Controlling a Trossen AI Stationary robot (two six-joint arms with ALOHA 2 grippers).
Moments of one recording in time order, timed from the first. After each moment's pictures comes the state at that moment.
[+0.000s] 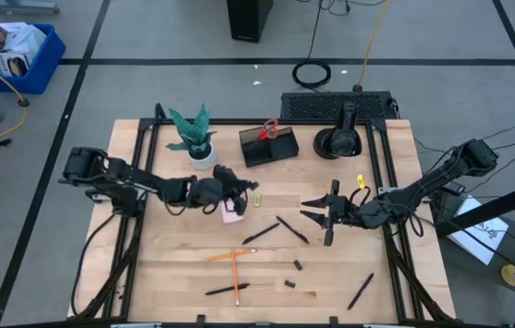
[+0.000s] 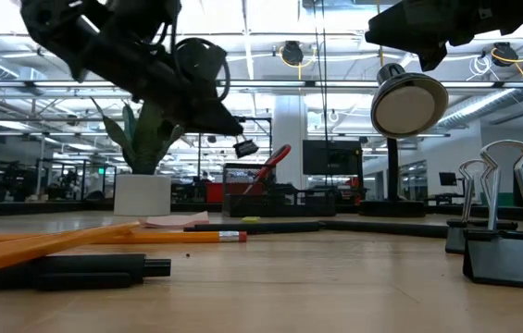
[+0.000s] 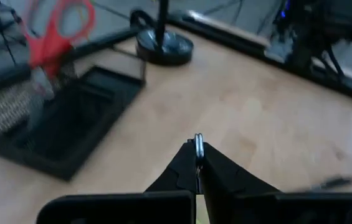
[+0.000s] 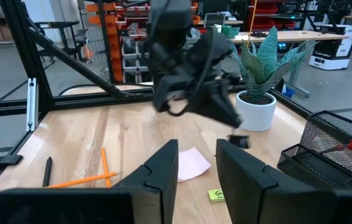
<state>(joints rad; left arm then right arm) -0.04 1.54 0.64 0.51 -0.44 -0.39 0.48 1.07 0.43 0.48 0.65 0.15</state>
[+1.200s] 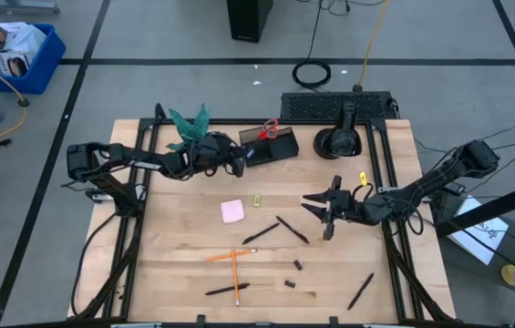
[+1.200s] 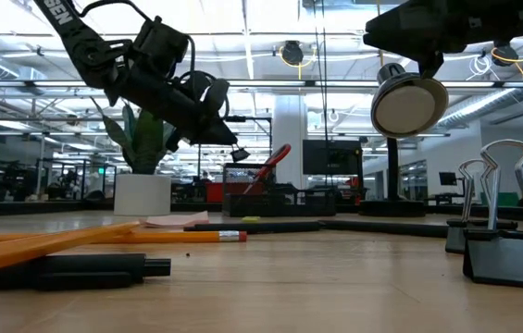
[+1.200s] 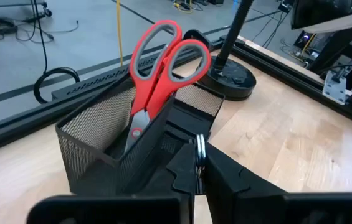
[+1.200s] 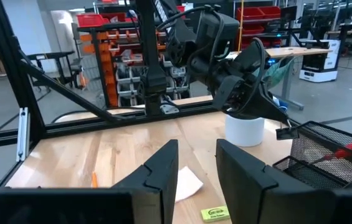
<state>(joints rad) 0.34 1.54 0.65 0.54 -0.16 -0.34 0.43 1.07 0.34 0.70 0.65 0.11</state>
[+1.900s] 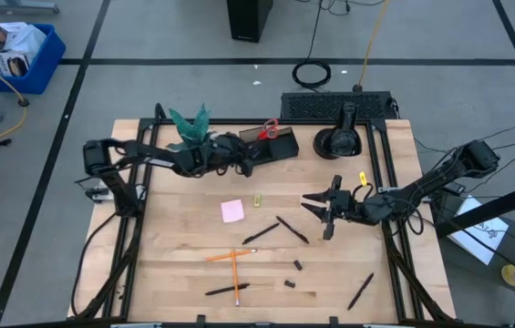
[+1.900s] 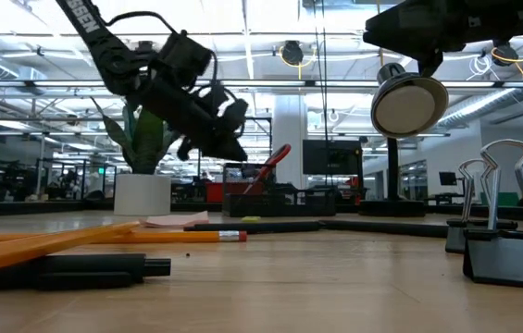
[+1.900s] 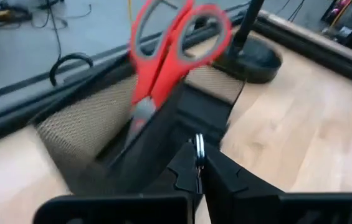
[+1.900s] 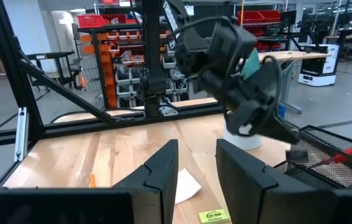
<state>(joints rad) 0.33 1.69 0.79 0.48 -0.20 -0.32 0.43 1.07 0.34 0.71 0.65 0.09</state>
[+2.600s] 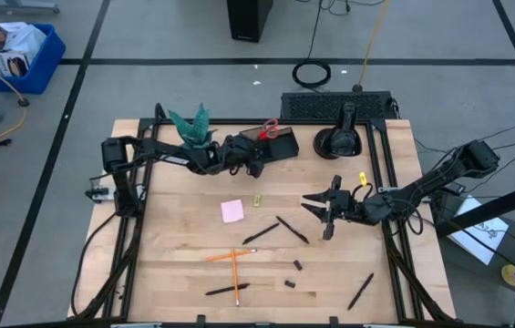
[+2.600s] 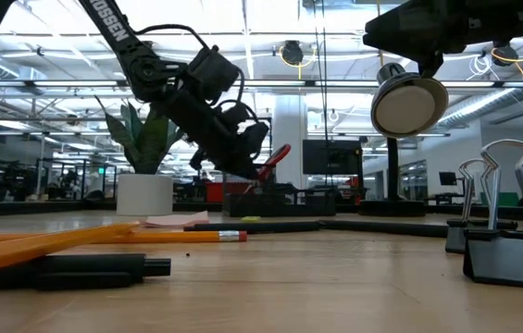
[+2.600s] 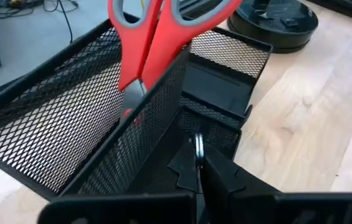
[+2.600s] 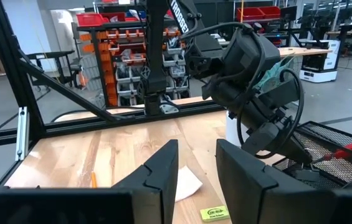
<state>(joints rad) 0.33 1.84 0.93 0.32 -0.25 -0.29 0.43 1.07 0.34 0.69 0.65 0.11</state>
